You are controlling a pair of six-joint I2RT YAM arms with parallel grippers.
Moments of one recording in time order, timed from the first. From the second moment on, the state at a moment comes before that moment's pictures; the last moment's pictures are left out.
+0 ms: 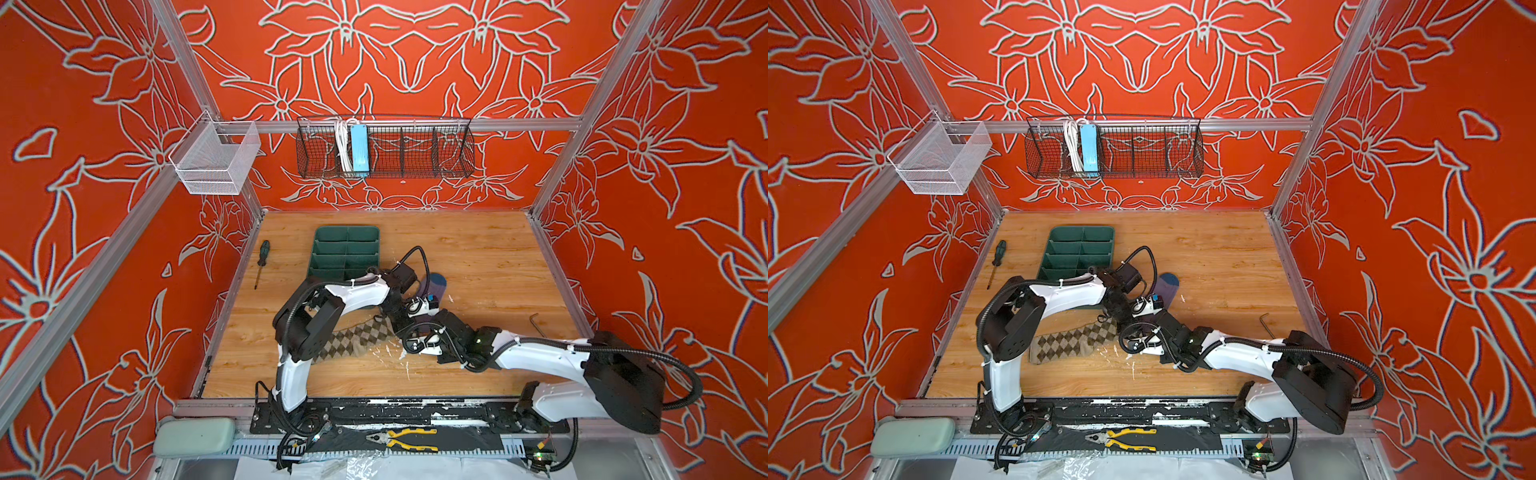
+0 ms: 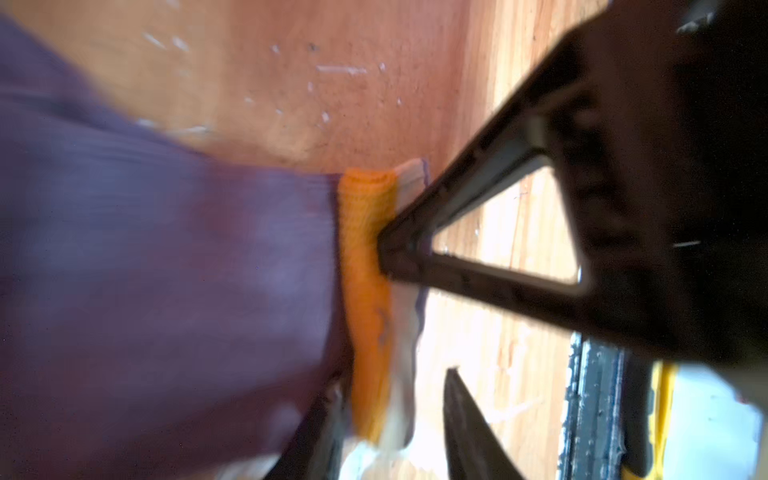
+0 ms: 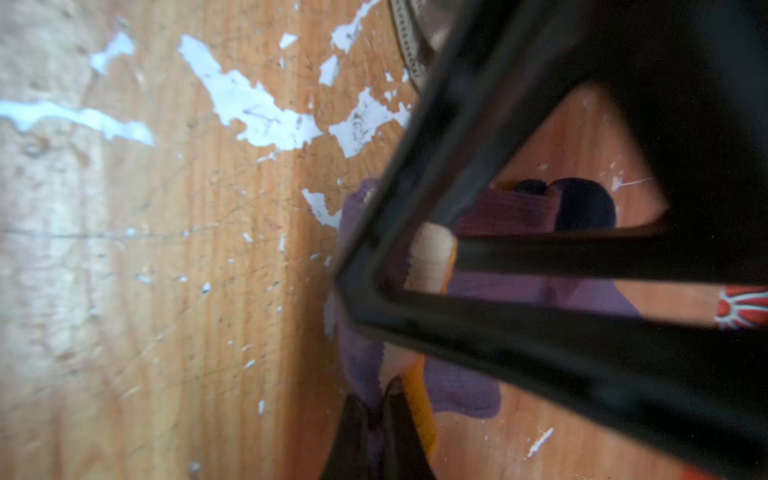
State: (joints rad) left arm -0.68 1.90 1.25 -0.68 0.61 0.44; right arm 0.92 1.34 0.55 -0.22 0.14 -0.79
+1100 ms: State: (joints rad) left arm -1.01 1.18 0.57 -0.18 0.00 0.89; right arm 0.60 1.77 1.07 -0.87 -0.43 -0.71
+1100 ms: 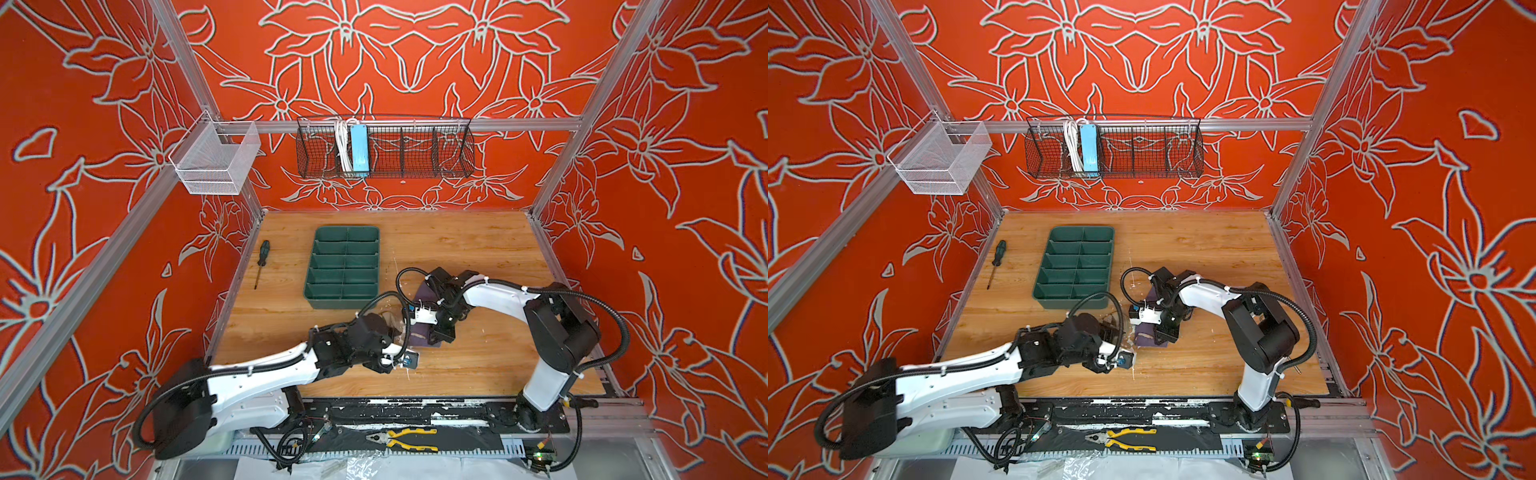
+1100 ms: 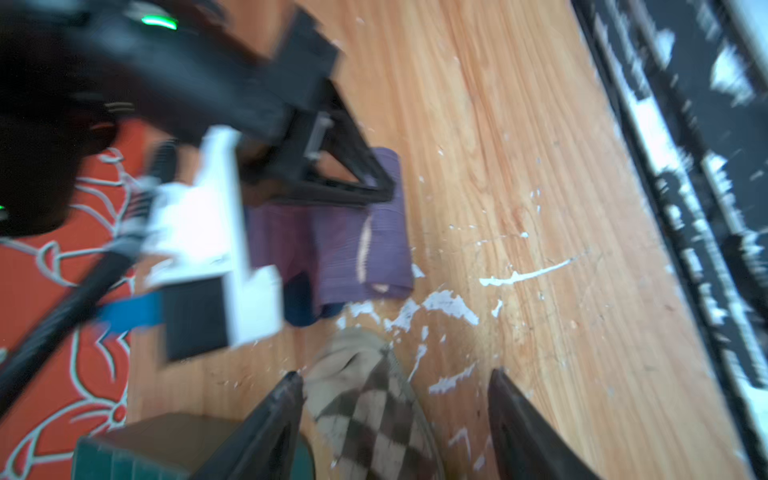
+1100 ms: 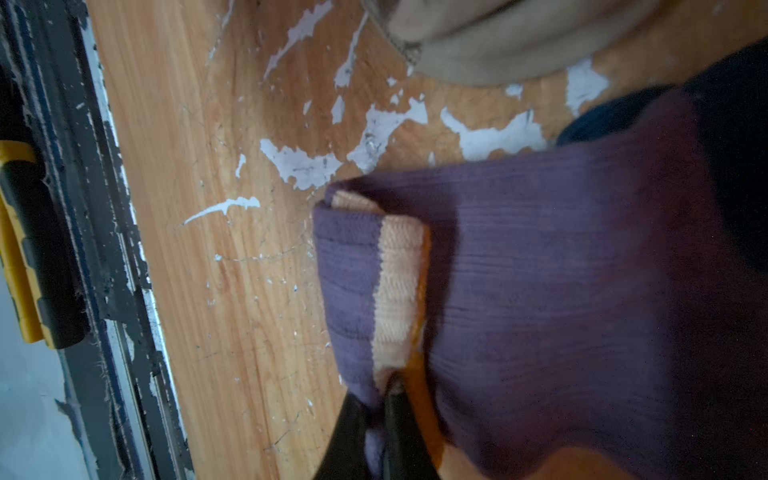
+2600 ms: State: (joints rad) left arm -0.89 1.75 0.98 -0.31 0.20 0.76; right arm 0.49 0.89 0.68 -0.58 -0.08 -0.43
